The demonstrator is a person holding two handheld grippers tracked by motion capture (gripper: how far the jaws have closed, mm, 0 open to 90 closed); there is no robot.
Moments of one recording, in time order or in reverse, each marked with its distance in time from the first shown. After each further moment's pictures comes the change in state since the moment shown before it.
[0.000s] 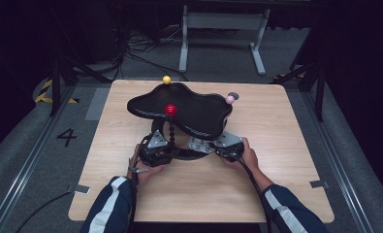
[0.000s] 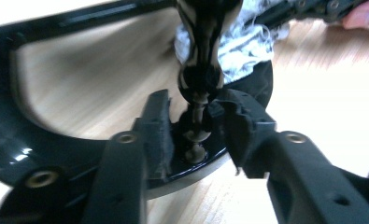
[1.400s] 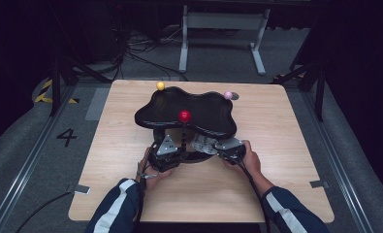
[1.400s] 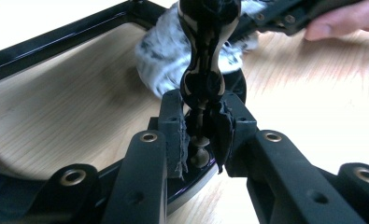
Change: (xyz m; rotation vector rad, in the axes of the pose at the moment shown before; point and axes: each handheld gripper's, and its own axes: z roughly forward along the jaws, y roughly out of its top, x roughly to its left) left arm -0.030 0.009 0.014 -0.030 -0.048 0.072; right arm 0.005 -0.001 -0.010 0.063 -0.062 0.001
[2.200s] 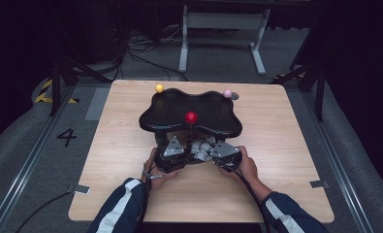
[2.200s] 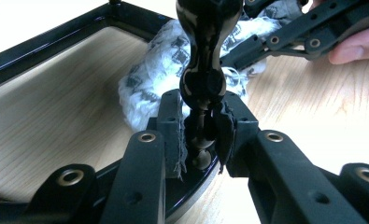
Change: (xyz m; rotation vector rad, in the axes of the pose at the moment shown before) left arm -0.009 0.005 0.011 0.007 -0.019 0.024; right arm 0.026 0.009 -0.011 -0.018 0.035 -0.033
